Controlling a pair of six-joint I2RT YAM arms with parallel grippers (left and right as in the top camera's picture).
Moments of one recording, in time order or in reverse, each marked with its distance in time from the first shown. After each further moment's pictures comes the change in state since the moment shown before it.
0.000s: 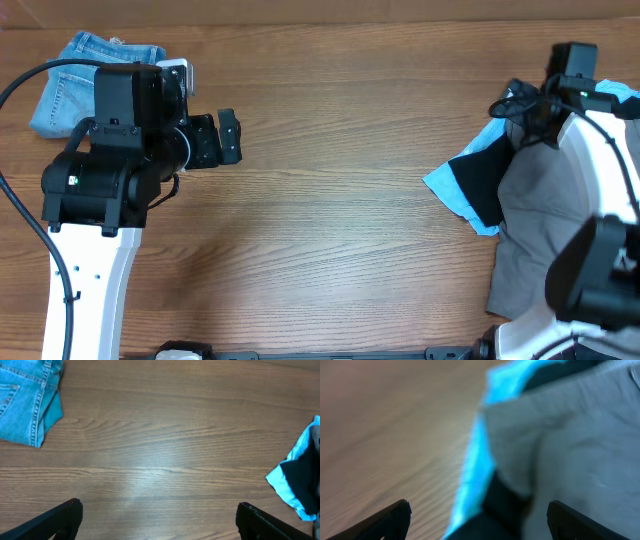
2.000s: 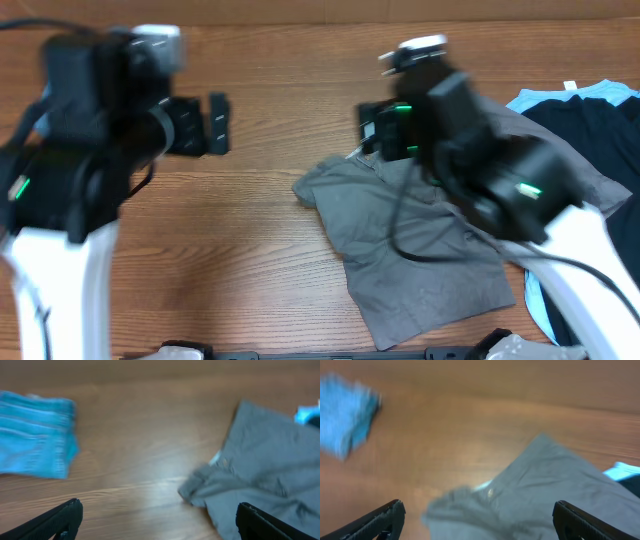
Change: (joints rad) left arm -0.054 0.142 0.424 -0.233 -0.015 0.151; right arm 0.838 -0.425 0.356 -0.394 0.295 -0.003
